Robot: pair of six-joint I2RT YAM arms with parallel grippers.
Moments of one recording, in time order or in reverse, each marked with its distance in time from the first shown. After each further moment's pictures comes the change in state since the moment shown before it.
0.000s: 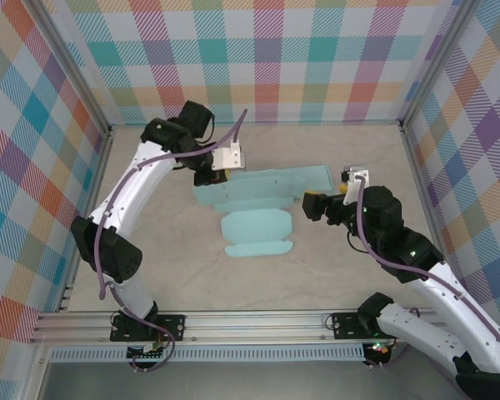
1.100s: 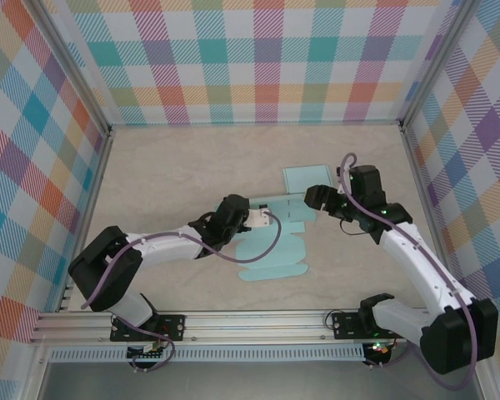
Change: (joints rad) left arm -0.412 -0.182 -1.087 1.485 -0.758 -0.050; right arm -0.342 0.339 -0.074 0.043 -0.485 0.187
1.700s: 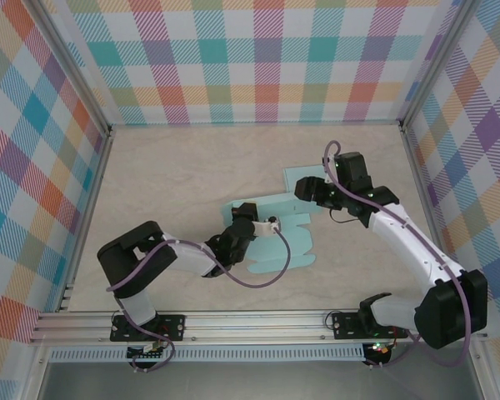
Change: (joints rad) left arm -0.126 0.195 -0.127 0.597 -0.266 0.190; right arm 0.065 0.146 0.142 -0.009 0.034 -0.027
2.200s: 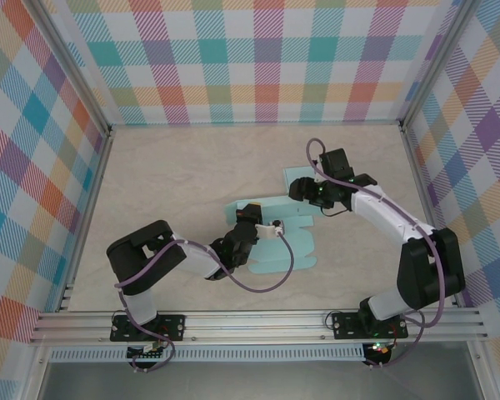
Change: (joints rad) left arm -0.025 0.047 0.000 0.105 -0.010 0.070; right arm 0.000 0.251 0.057 0.010 -0.001 -0.023
